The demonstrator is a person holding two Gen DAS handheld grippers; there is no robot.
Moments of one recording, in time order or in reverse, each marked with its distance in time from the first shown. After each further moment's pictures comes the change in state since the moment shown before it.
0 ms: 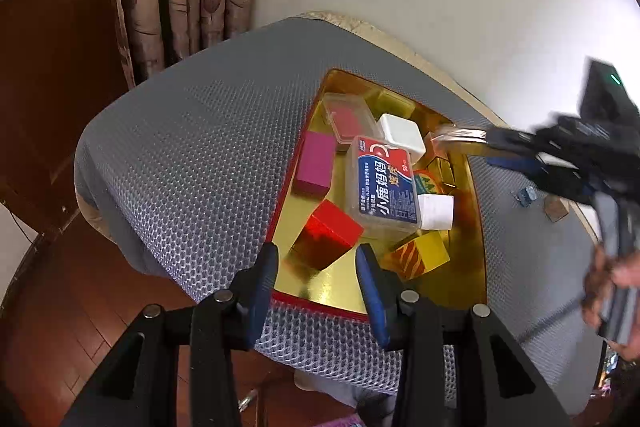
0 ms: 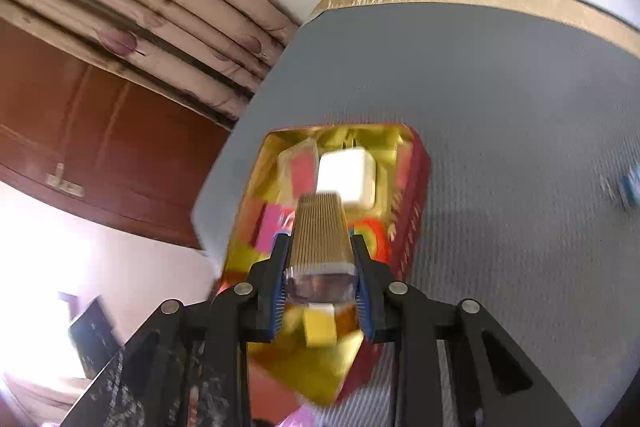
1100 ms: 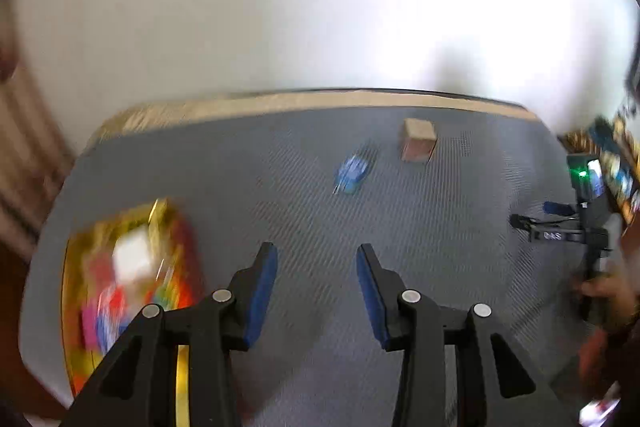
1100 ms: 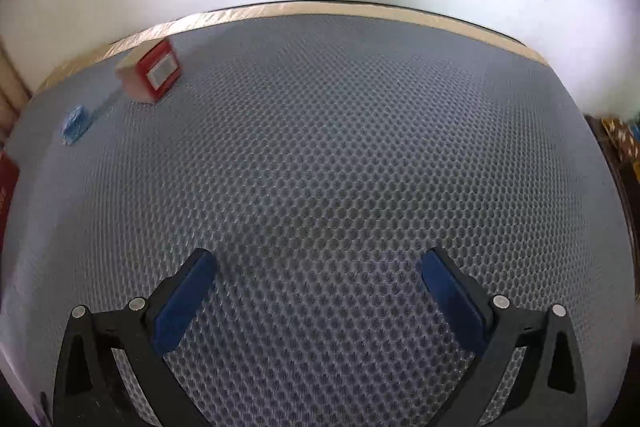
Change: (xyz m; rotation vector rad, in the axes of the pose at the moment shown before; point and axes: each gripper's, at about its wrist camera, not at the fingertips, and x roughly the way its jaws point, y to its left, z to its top) left arm 0.032 -0.275 0.007 0.689 -0.062 -0.207; right arm -0.213 -0.308 -0.174 0.281 -0.282 -0.801
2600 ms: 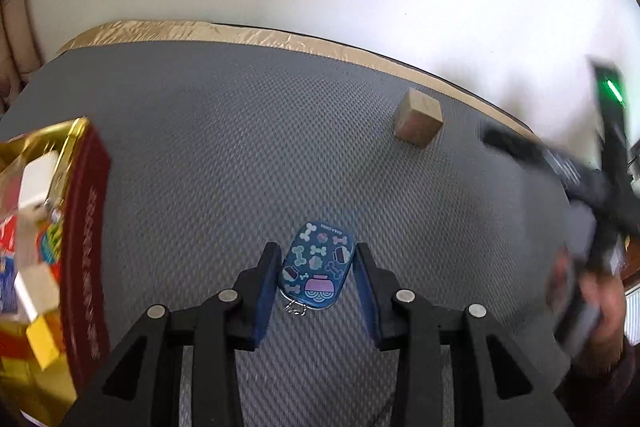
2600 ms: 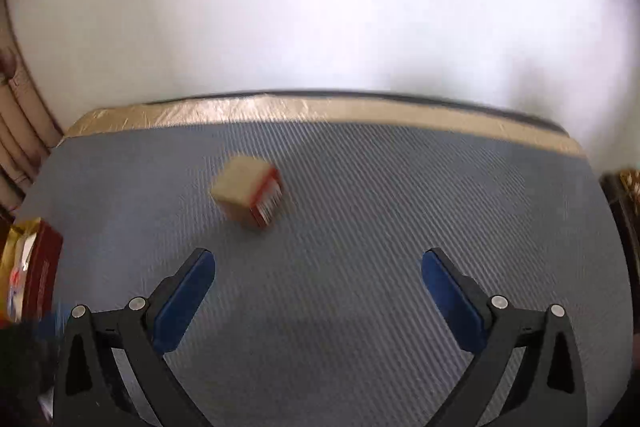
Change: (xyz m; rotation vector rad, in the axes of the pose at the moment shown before) left arm 0.080 0.001 -0.018 -0.292 0.125 -0.119; right arm -0.030 0.068 0.087 -0.043 -0.169 0.048
